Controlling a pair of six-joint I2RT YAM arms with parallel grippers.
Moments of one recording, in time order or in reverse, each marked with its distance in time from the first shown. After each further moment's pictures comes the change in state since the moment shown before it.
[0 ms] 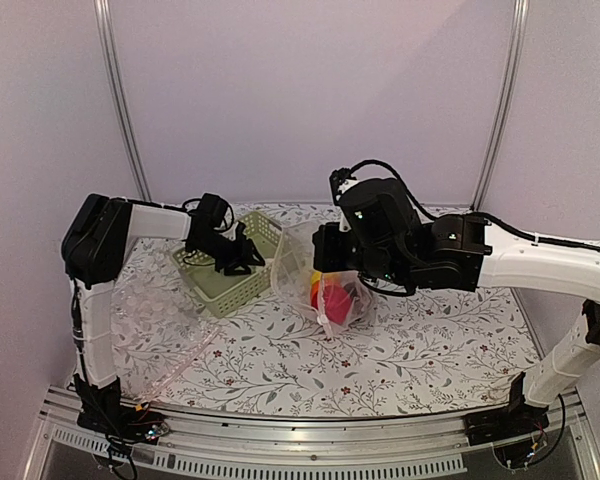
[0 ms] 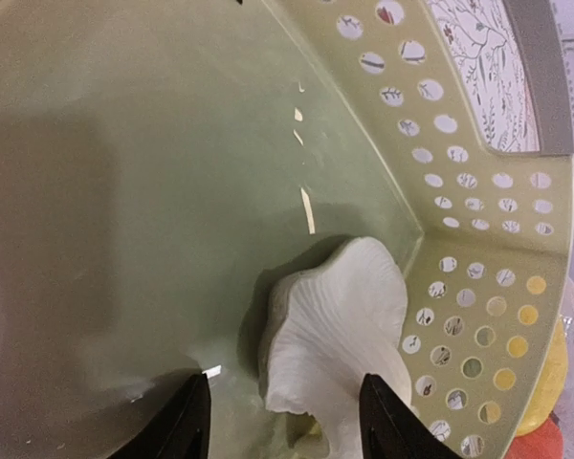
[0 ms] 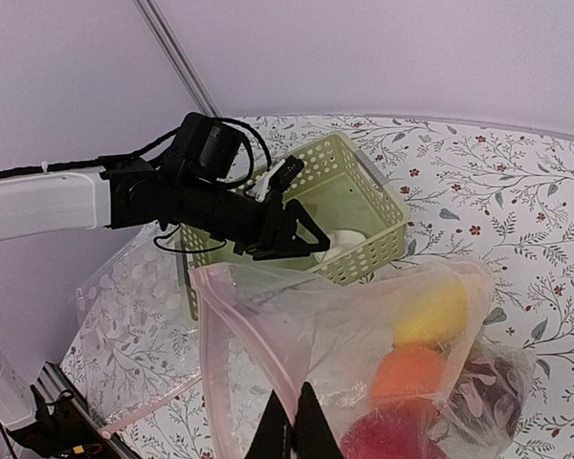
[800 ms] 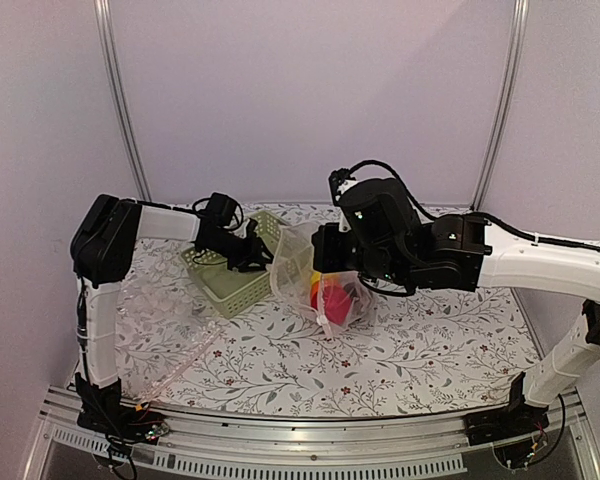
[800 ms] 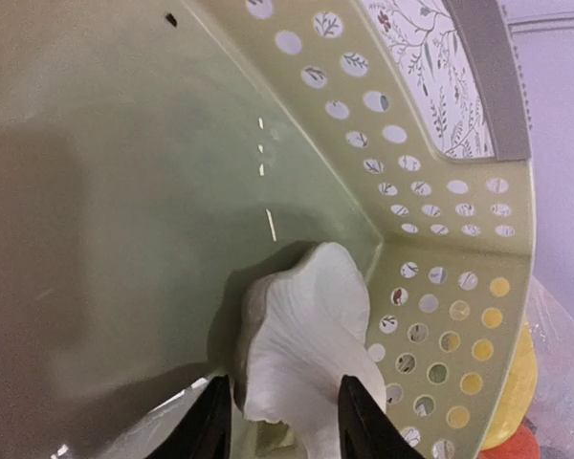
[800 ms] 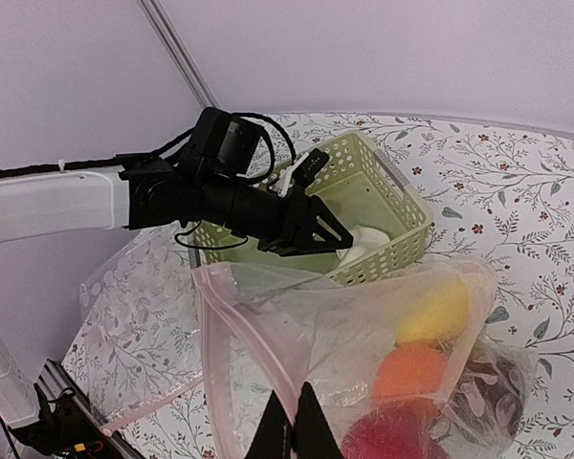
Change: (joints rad) left arm -0.035 0.053 0.048 0.081 0.081 -0.029; right arm 0.000 0.000 0.000 0.000 -0.010 0.000
